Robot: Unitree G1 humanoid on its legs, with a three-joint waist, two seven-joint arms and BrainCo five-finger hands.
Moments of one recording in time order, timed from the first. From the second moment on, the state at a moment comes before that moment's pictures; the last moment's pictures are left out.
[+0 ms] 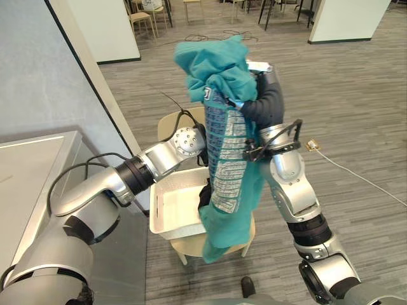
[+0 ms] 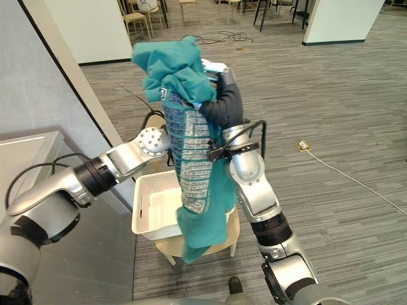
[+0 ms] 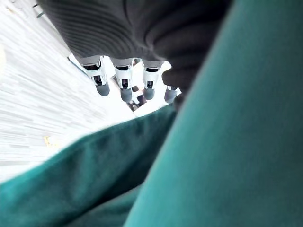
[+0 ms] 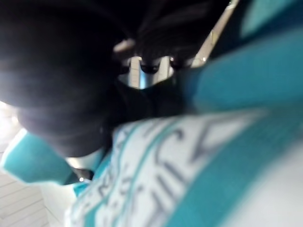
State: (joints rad) left arm -1.05 0.58 -0.99 0.30 -0.54 -0.09 -0.26; right arm -0.55 -0.16 0.25 -0.20 0.15 -0.14 -0.15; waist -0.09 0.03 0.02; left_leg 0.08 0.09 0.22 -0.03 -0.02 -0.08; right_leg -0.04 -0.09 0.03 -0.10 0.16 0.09
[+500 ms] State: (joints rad) left arm -1.04 0.47 -0.97 0.32 -0.56 -0.09 -0.21; right arm -0.53 -0.18 0.25 -0.20 0.15 -0.14 -0.15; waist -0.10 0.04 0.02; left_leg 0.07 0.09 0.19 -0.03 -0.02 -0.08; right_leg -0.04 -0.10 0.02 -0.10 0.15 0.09
